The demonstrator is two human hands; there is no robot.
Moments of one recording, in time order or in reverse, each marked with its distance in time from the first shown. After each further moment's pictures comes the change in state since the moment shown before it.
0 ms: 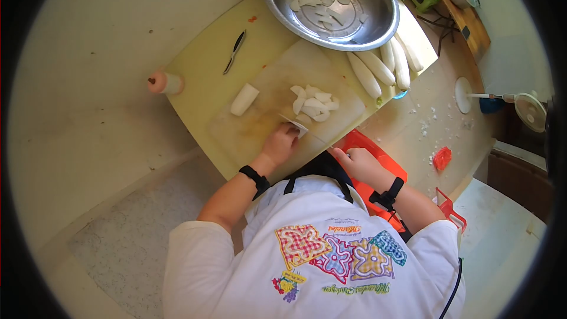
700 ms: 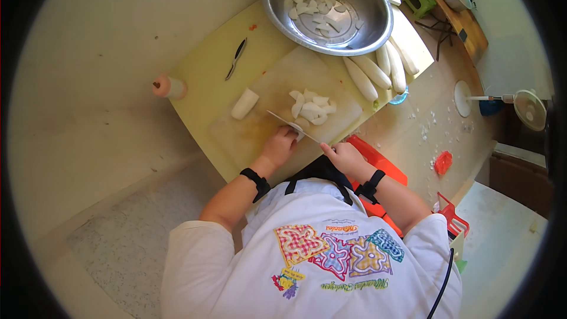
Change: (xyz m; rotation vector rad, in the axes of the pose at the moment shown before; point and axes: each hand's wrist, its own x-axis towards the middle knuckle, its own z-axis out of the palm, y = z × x) left_hand -0.001 0.002 0.001 0.048 0.031 -0.002; right_hand 0.037 0.000 0.028 -0.039 0.082 -0.097
